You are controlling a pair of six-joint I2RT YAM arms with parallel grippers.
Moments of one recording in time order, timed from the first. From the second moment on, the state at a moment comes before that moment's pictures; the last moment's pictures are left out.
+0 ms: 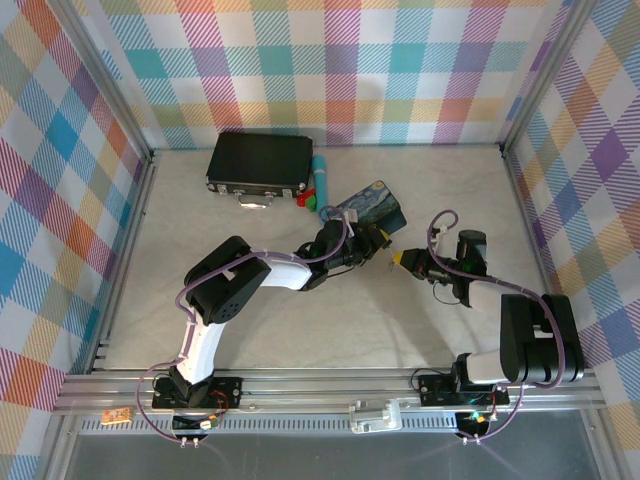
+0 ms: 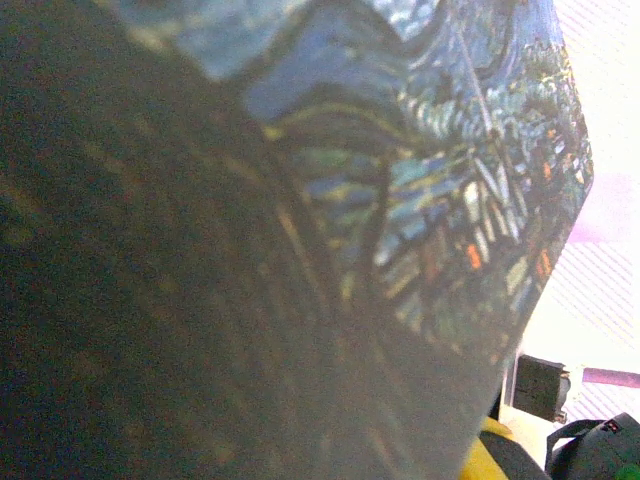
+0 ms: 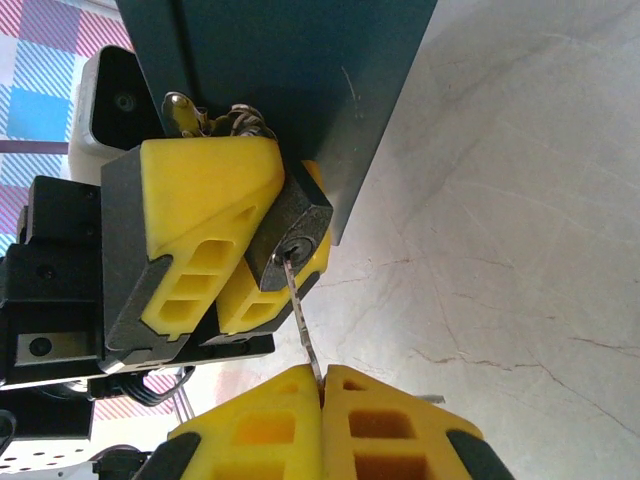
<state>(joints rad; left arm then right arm) -0.83 2.07 1.11 0.71 0.22 -1.36 0.00 1.38 0.42 0.33 -0.95 0.67</state>
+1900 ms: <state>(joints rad) -0.81 2.12 1.12 0.83 0.29 -1.37 -0.03 1.51 0.57 0.18 -1.07 0.73</state>
